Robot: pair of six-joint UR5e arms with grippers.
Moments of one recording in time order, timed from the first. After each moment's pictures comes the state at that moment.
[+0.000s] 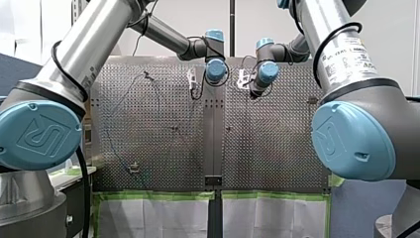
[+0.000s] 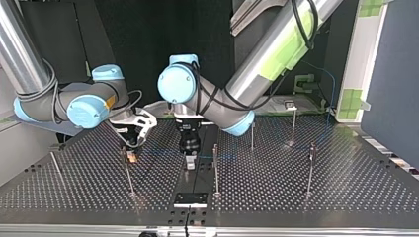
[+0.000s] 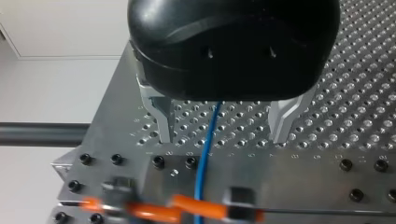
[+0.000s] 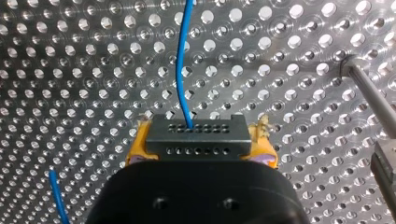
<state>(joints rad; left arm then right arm) -0.60 -2.07 -1.20 -2.91 -2.18 -1.56 2.01 -1.05 1.21 0.05 1.59 1.68</state>
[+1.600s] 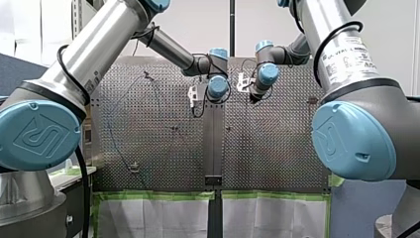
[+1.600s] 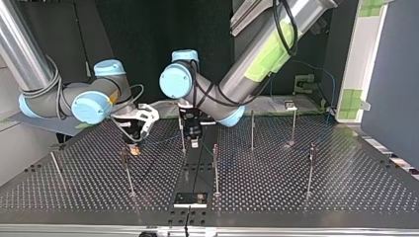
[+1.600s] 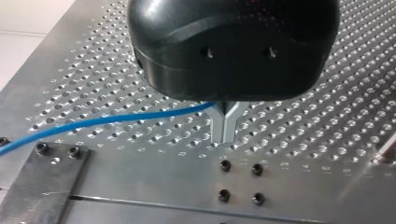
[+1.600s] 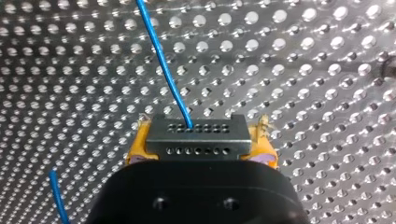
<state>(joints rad) -0.62 -2.14 -1.28 -2.89 -2.22 -1.67 2.02 -1.07 1.26 0.06 1.59 1.68</state>
